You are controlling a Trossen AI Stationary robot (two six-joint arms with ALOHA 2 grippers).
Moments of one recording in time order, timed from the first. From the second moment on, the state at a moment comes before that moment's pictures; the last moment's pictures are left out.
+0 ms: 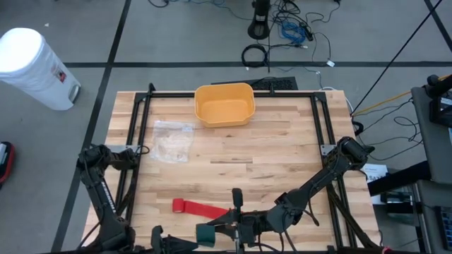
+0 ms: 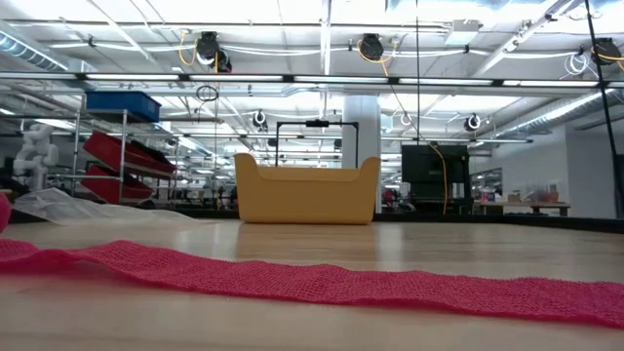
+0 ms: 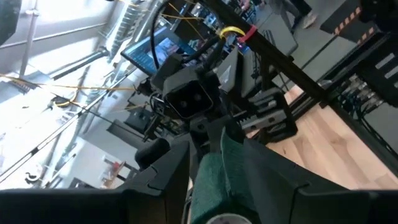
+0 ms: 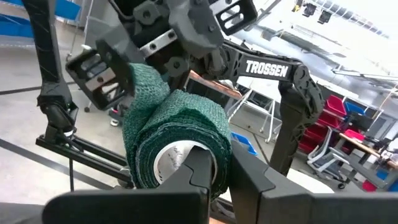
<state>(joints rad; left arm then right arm) -1.08 1.84 1.65 0.26 -1.26 0.95 0.65 1.91 1.52 0.52 0.55 -0.42</state>
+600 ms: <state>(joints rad) -1.04 1.84 1.65 0.11 -1.28 0.87 0.65 1.91 1.52 0.53 0.56 -0.43</state>
